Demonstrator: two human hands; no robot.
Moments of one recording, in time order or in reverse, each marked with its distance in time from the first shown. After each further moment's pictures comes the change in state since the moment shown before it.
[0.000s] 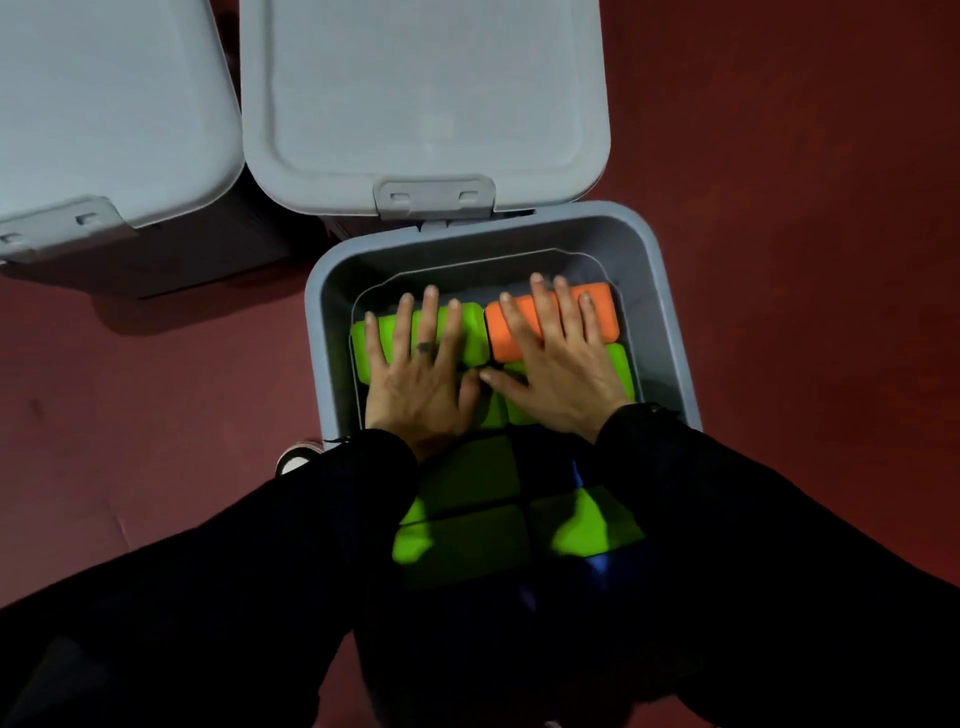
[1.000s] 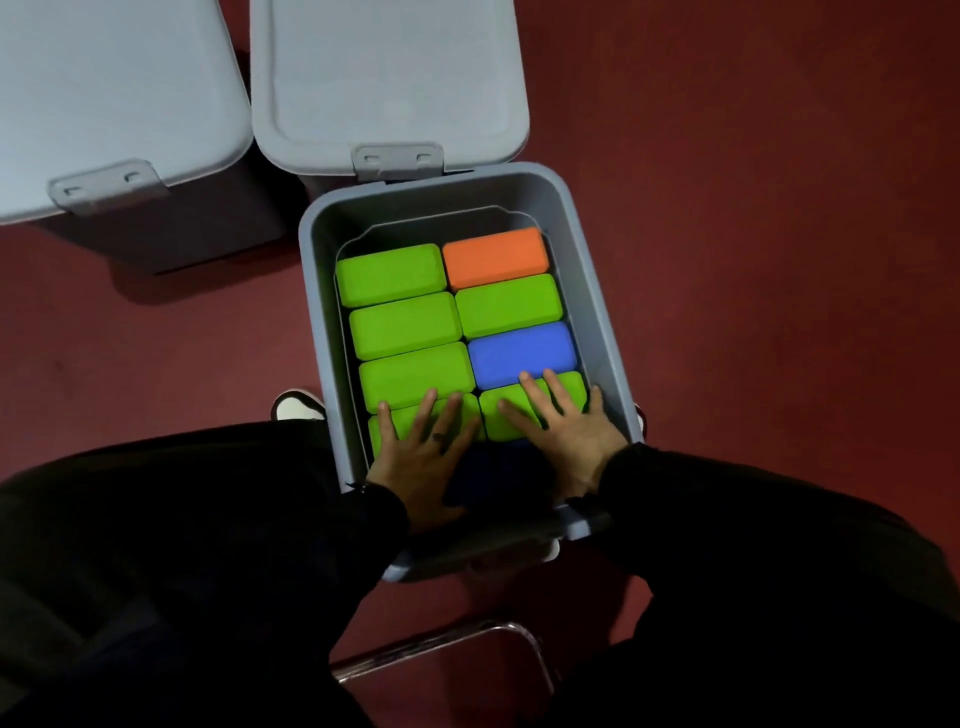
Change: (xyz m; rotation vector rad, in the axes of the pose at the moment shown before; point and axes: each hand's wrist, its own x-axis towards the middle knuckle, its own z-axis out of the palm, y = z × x) left_hand -0.195 0.066 -0.018 0.231 -0.441 0.333; right_hand -0.207 -0.003 -0.021 -0.118 -0.649 -0.145
